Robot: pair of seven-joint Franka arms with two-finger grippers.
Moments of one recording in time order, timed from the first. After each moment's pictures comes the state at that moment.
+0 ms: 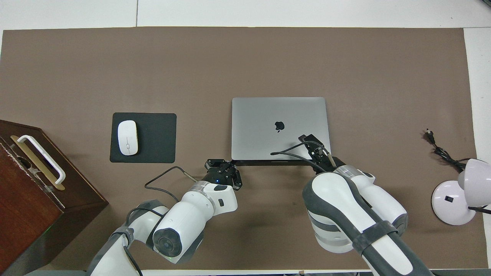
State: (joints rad) left arm -0.79 0.22 0.02 -2.57 -0.11 3.48 0.08; right arm 0.58 0.03 -0.01 -2.43 1.73 3.16 -0.09
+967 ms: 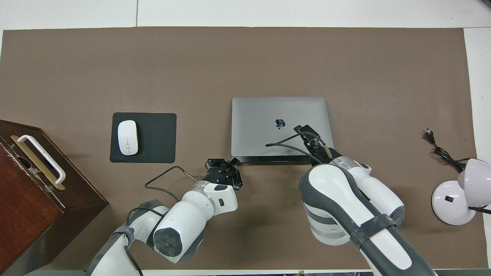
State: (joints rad) left arm -0.79 0.22 0.03 -2.57 -0.11 3.48 0.08; right arm 0.58 0.07 -0.01 -2.34 1.73 3.16 -0.10
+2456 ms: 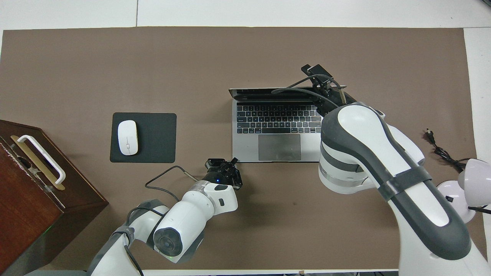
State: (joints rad) left arm -0.79 0.22 0.03 -2.56 -0.11 3.48 0.09; right arm 0.44 0.21 -0.01 -1.97 1.72 3.09 -0.23
